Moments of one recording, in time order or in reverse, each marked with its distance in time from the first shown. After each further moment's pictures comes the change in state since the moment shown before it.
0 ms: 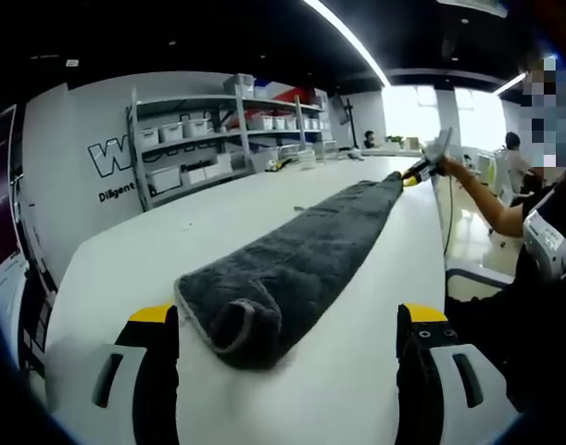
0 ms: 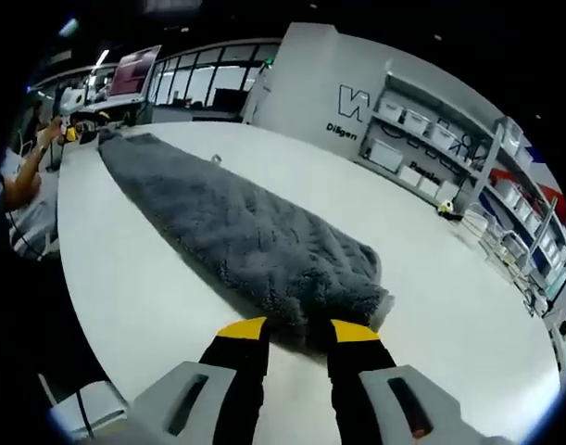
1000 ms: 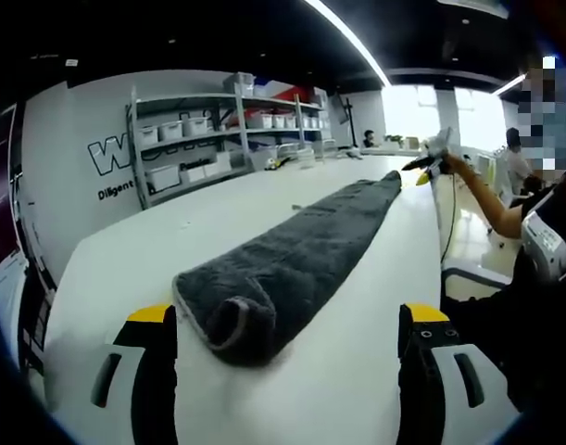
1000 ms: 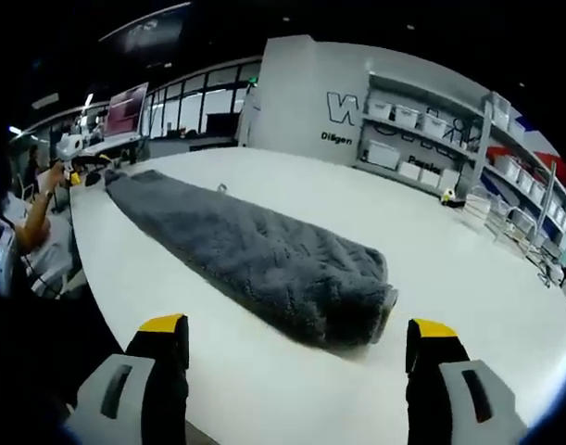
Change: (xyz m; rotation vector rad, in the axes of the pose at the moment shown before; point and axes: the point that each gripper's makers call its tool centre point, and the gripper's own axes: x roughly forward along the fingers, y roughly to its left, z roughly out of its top) left arm -0.004 0.001 0.000 -0.004 0.008 -0.006; right arm -0.021 0.018 0.009 0.115 -0.053 0.053
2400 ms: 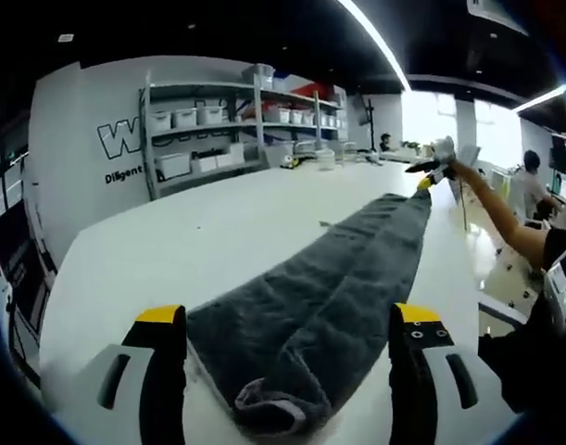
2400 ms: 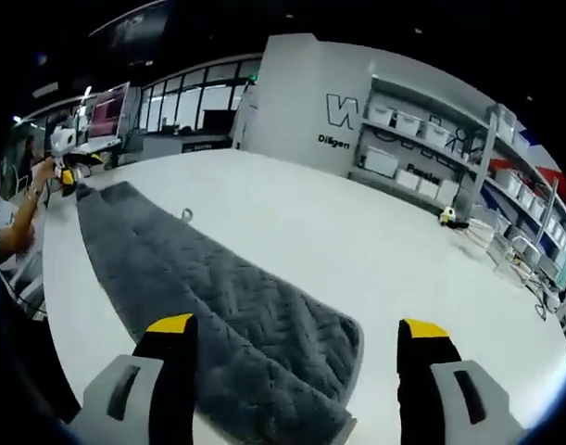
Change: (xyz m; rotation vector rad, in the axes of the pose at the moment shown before) left arm 0.070 0.047 0.043 -0.090 0.040 0.044; right arm 0.078 -0.049 0.078 -0.038 0.019 -0.025
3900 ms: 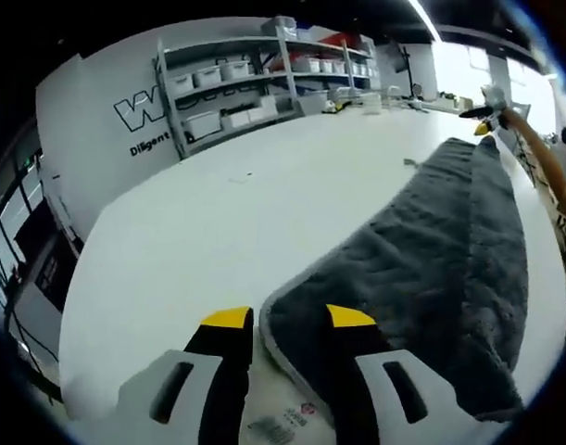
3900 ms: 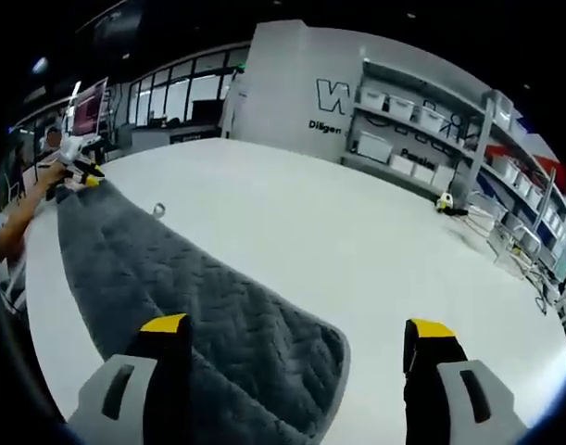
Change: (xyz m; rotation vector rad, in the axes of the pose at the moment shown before) left arm 0.067 0.107 -0.053 0.054 0.236 0.175; right arm 0.030 -0.024 -0.001 0.021 0.052 -0.030
